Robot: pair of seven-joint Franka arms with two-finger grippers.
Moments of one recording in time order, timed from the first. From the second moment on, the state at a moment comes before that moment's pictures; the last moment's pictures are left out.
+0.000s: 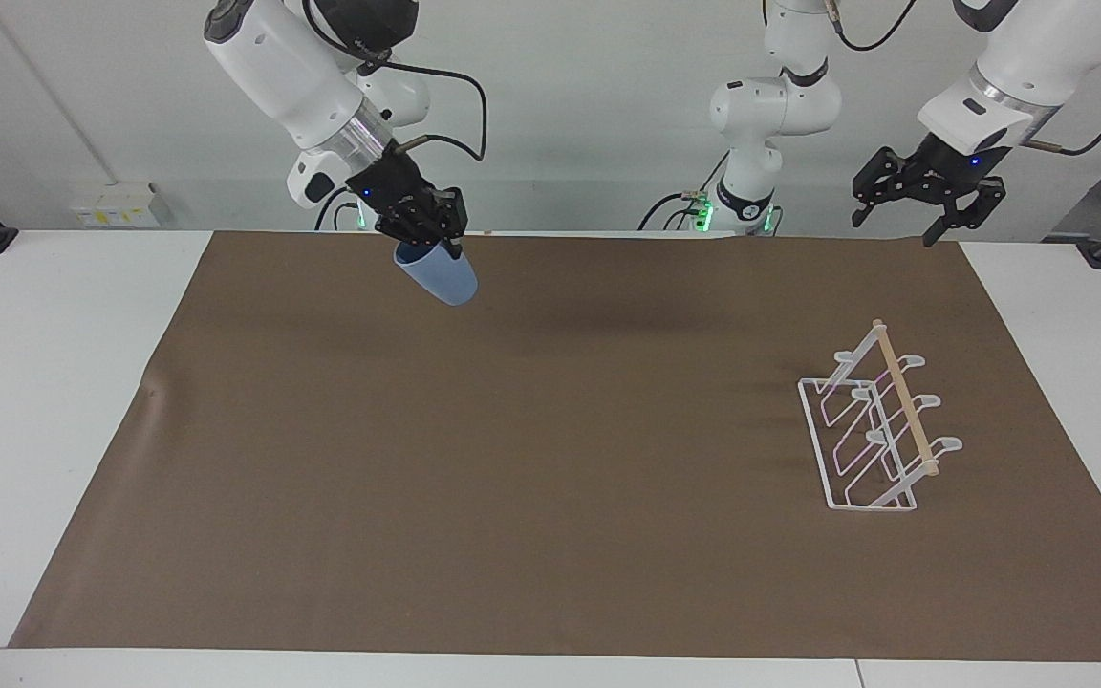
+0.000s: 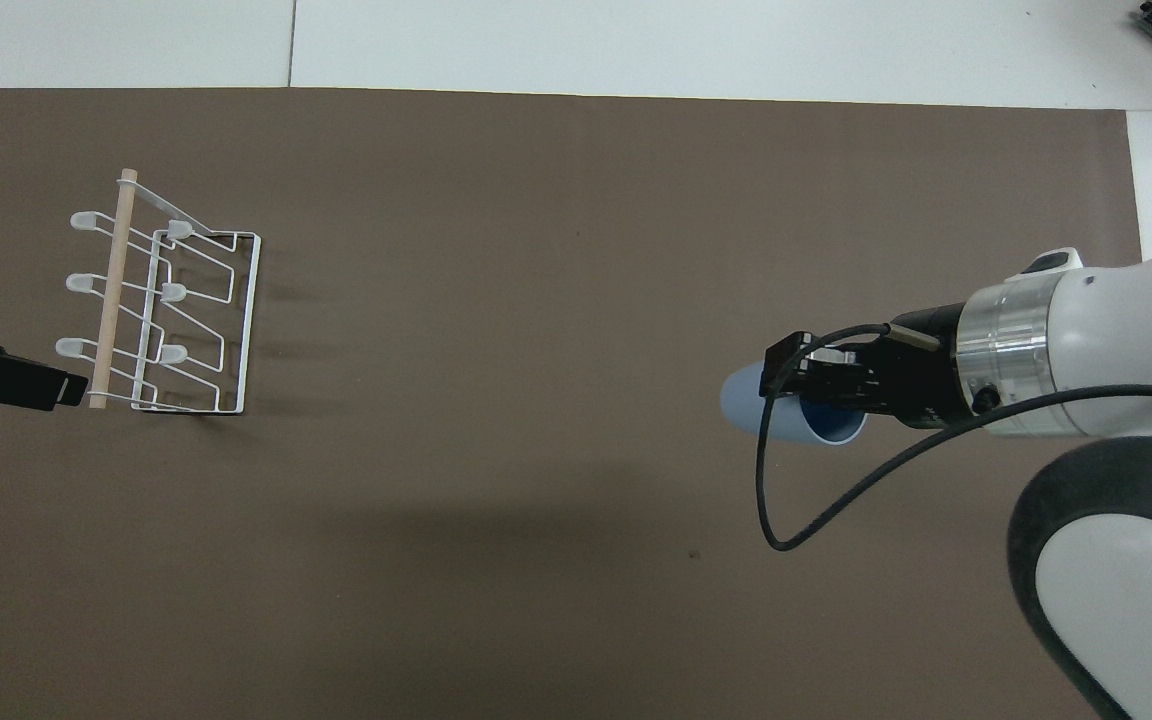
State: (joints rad) left arm -0.02 -0.10 -0.03 -1.62 -0.13 1.48 0.35; right arm 0.12 -0.14 0.11 -1.89 0.58 1.89 0.38
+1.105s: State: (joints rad) left arm -0.16 -0.11 -0.06 -1.62 -0.35 1.52 1.10; right arm 0.38 -0.09 0.12 -1.91 0.90 2.36 1.20
